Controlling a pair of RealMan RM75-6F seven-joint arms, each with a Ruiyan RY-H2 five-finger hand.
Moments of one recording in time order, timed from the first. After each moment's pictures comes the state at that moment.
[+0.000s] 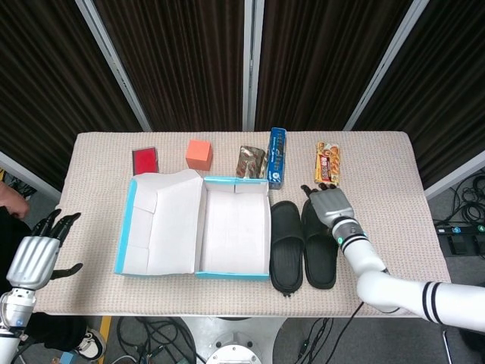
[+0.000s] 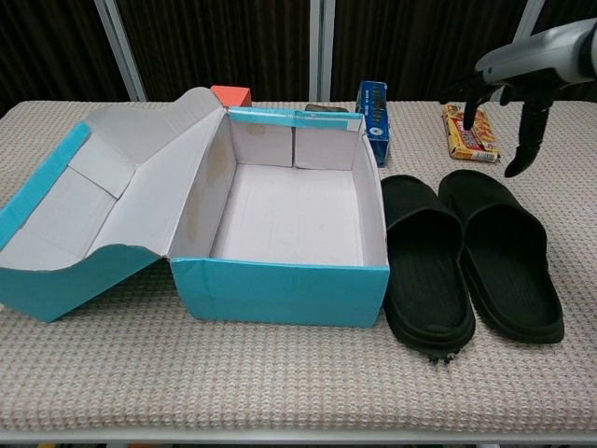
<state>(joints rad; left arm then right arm) -0.17 -1.09 -0.02 -1.68 1.51 1.39 0.10 1.11 -1.16 0.13 -1.87 -0.11 0.86 -0.89</state>
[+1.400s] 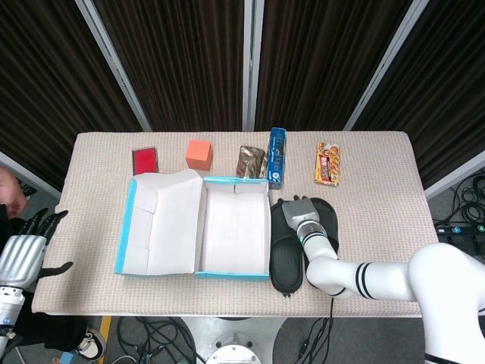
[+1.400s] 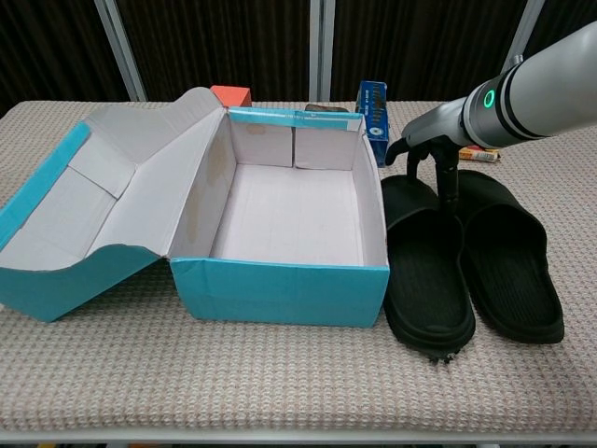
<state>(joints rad) -0.16 -1.06 -0.03 -1.64 1.48 1.38 -0.02 1.36 -1.43 0.02 -1.61 0.19 0.81 -0.92</state>
